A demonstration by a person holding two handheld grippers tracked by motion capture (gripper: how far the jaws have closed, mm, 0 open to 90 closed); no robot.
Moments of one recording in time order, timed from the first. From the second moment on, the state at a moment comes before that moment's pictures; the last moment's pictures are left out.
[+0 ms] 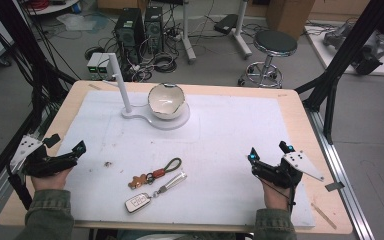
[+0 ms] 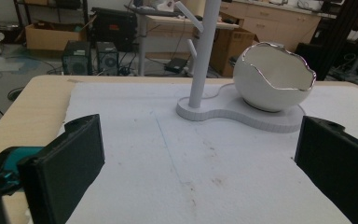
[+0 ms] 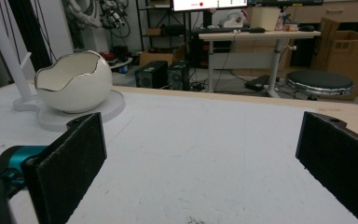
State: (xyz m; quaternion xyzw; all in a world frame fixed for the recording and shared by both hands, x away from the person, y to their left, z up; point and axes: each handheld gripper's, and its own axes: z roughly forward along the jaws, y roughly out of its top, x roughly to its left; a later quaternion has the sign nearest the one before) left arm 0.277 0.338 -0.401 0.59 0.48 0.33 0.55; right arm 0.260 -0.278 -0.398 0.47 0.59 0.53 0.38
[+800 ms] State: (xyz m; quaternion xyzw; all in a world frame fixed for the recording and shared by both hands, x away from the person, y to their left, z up) left arm 0.282 0.330 -0.400 0.62 0.47 0.29 0.56; right arm 0.261 -0.277 -0.399 0.47 0.60 0.53 0.37
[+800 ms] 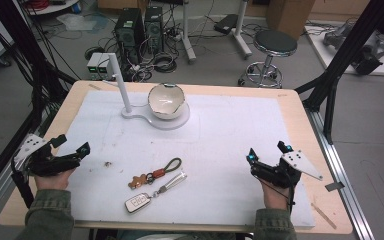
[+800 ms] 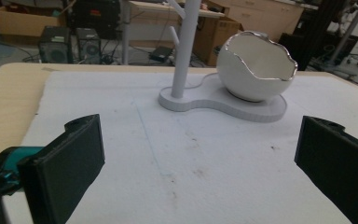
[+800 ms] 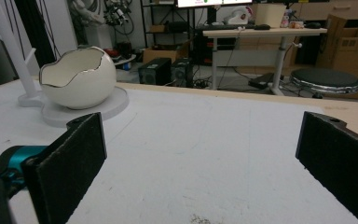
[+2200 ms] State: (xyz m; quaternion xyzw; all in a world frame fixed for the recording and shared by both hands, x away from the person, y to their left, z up) left arm 0.292 0.273 -0.392 0.71 0.41 0.21 0.54; right arm 0.263 -0.275 -0.401 0.46 0.61 0.53 0.37
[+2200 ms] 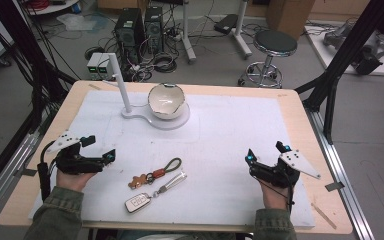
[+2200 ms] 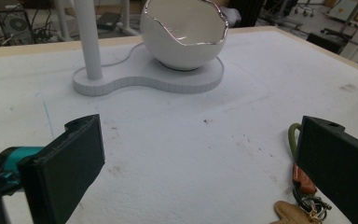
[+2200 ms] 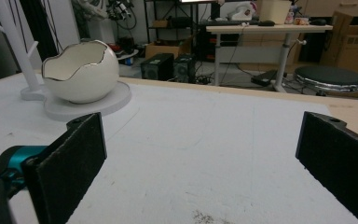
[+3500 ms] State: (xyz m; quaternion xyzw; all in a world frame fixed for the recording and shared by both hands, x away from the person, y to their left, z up) left arm 0.298 0.211 -0.403 0.81 0.35 0.13 0.46; right arm 0.264 -0.273 -0.402 0.46 0.62 0.53 0.36
